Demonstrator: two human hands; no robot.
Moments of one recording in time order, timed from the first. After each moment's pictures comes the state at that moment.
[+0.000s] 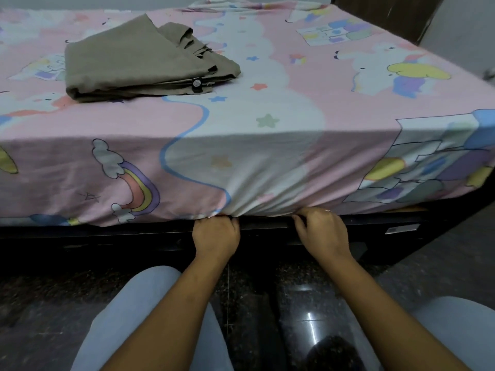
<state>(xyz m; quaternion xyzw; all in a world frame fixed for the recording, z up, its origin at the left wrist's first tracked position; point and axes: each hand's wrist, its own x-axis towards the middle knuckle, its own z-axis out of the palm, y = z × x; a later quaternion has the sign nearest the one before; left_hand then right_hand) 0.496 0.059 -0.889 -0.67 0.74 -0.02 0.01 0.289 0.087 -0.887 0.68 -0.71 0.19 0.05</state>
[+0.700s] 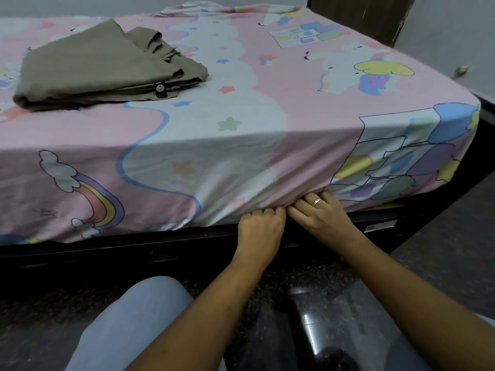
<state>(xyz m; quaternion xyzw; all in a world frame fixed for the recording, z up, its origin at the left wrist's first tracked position) 0.380 0.062 -0.890 -0.49 0.84 -0.17 -0.17 0.211 0.059 -0.890 0.81 -0.37 0.19 0.40</state>
